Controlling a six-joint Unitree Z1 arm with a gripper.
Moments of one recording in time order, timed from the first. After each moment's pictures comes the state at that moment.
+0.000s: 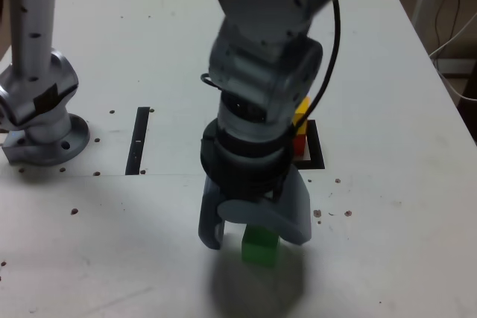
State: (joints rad) arm -0.60 2.05 -1.51 1.17 -0.02 -0.50
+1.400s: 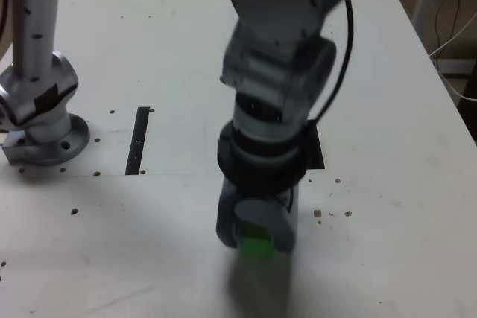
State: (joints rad) arm -0.59 2.05 -1.54 1.15 0.01 -0.44
